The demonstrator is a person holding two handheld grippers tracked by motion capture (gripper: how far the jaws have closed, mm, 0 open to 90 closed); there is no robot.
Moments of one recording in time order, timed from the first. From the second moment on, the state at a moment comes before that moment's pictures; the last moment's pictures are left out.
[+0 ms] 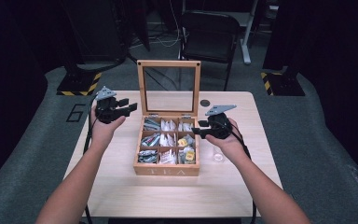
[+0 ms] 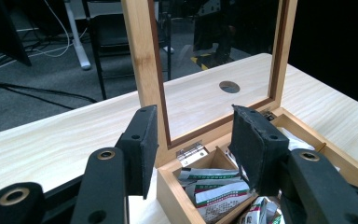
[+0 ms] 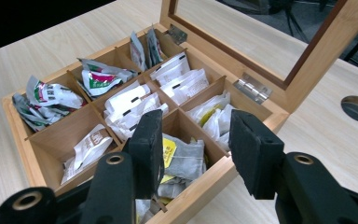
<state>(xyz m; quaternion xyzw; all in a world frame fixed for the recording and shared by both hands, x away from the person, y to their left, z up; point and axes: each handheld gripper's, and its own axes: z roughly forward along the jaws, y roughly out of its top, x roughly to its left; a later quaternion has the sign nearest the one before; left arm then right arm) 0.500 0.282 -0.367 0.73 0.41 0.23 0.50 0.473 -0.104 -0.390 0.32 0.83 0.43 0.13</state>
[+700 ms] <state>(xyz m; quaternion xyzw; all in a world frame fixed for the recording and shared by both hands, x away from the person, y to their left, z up) 0.499 0.288 -0.369 0.72 0.42 0.23 0.50 0.466 -0.101 -0.406 0.29 0.84 0.44 0.11</state>
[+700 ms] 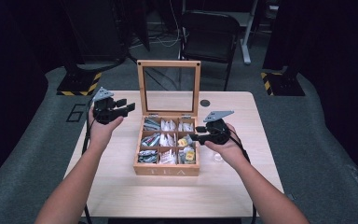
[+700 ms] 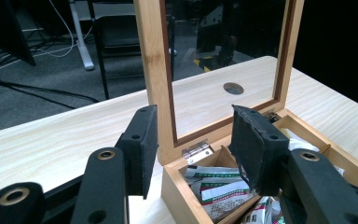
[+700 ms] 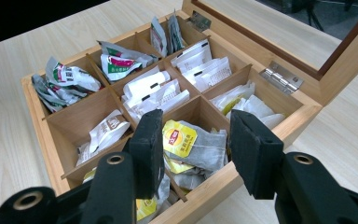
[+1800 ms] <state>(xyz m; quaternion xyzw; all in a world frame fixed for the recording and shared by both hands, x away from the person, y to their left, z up) 0.498 0.287 -0.372 0.72 0.42 0.23 0.50 0.453 -0.086 -0.447 0.27 0.86 0.42 0.08</state>
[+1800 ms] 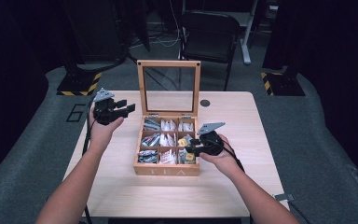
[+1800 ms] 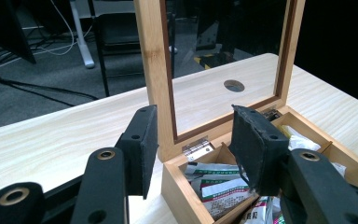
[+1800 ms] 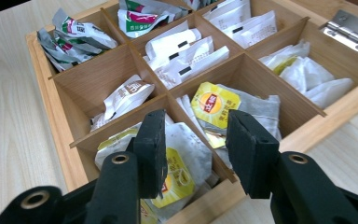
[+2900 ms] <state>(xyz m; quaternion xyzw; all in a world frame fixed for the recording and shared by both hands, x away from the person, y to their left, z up) 0.498 0.290 -0.372 0.72 0.42 0.23 0.50 0.447 -0.088 -0.447 0.26 0.87 0.42 0.05</state>
